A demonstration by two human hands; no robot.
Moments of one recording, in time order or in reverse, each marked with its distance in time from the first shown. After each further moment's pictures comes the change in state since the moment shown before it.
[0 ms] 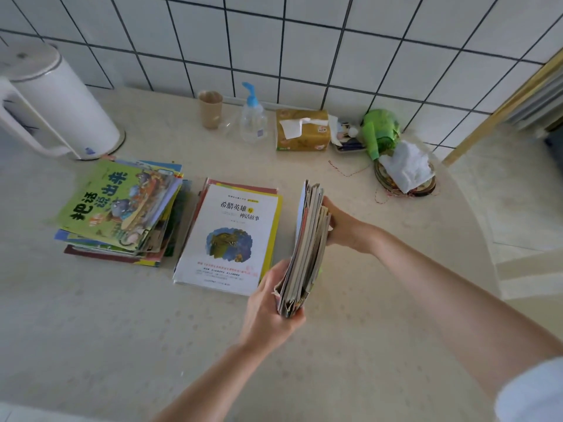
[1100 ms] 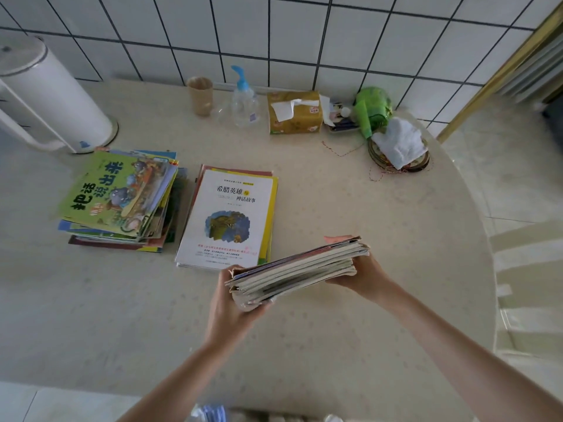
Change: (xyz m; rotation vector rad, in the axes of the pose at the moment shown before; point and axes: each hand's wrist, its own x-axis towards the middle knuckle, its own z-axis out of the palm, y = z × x) left_hand -0.035 -0.025 -0.050 0.094 0.037 -0.032; right_hand -0.108 0.073 0.070 0.071 0.320 -0.138
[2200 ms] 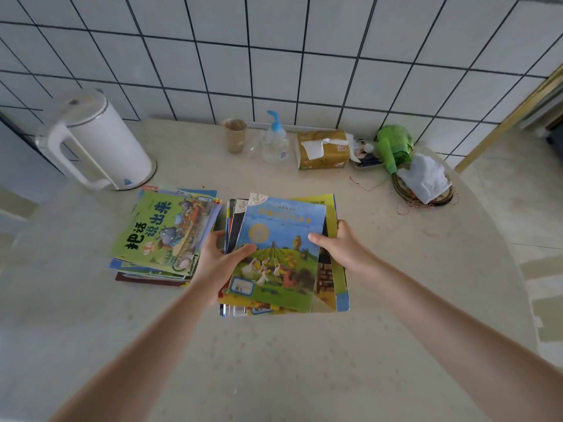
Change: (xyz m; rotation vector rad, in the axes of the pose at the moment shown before) left_hand 0.136 0.020 -0.121 -0.311 0.020 -0.476; right_hand 0.098 -0.147 0.052 0.175 0.080 0.350
